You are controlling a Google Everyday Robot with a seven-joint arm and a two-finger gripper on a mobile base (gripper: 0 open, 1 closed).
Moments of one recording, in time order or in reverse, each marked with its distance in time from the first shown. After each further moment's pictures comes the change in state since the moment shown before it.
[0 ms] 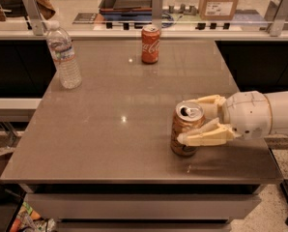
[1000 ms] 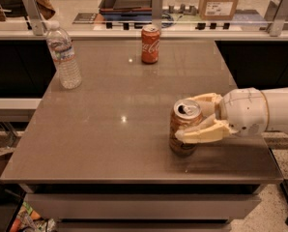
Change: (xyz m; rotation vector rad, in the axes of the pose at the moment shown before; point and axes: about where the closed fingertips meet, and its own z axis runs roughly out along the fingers) arm -0.005 -0.005 0.003 -0.002 -0.010 0.001
